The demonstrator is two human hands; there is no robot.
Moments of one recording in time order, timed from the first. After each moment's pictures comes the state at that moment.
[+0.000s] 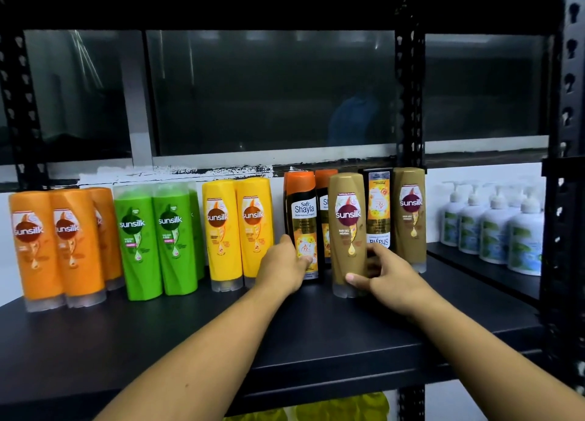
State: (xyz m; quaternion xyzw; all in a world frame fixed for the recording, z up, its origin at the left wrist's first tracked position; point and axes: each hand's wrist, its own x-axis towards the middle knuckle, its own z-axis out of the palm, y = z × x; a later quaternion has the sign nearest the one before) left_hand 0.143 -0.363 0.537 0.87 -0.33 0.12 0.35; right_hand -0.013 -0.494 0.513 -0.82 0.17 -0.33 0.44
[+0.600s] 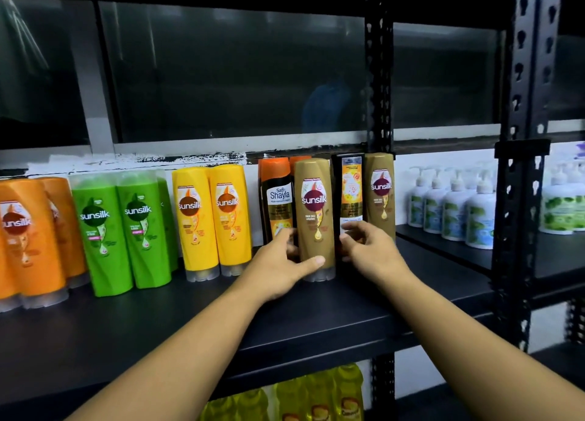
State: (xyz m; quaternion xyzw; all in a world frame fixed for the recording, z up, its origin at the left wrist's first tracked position) left_hand 0.127 -0.349 0.517 0.75 -0.50 -0.03 0.43; right_hand -0.009 -0.500 0.514 -0.75 0.23 -0.44 0.45
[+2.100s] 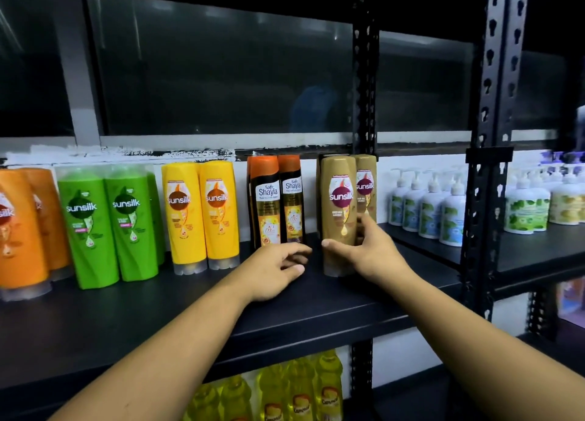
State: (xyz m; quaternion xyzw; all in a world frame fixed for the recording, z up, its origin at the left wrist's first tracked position) left_hand 0.118 -0.340 0.515 0.72 -0.59 -0.07 0.35; right_hand -0.053 -0.484 0.522 -0.78 0.22 -0.43 0.39
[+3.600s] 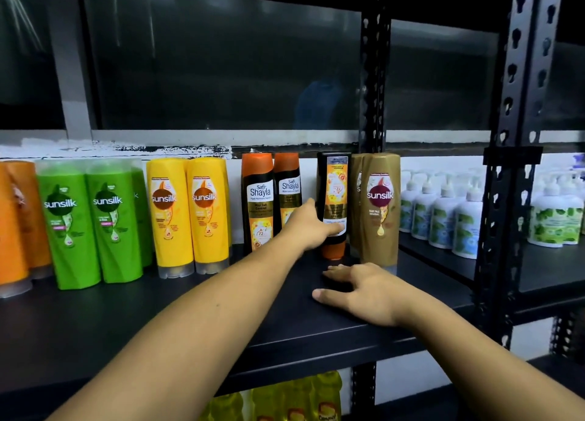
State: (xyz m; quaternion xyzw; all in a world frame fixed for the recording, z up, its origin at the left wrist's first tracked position) left_hand 0.106 -0.465 0.562 0.76 -0.46 -0.03 0.45; right_hand -0.068 -0.497 0.517 -0.96 0.19 -0.12 0.16
